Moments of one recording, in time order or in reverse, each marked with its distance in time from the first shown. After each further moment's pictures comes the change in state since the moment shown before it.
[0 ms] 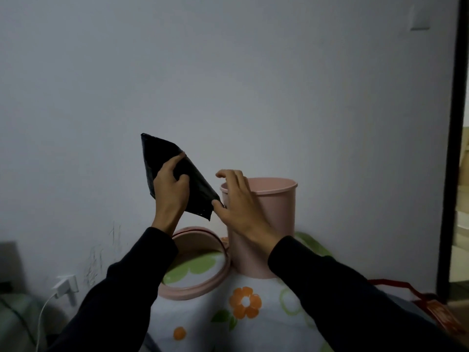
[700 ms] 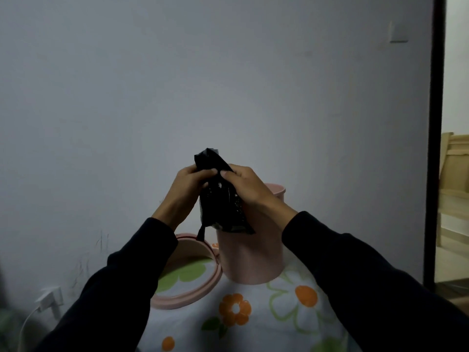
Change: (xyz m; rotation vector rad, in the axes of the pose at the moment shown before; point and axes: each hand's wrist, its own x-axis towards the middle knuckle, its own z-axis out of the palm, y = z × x) left_hand 0.000 0.044 0.026 -0.556 -0.505 -0.295; right_hand 0.042 0.002 -0.060 0.456 -0.176 0.312
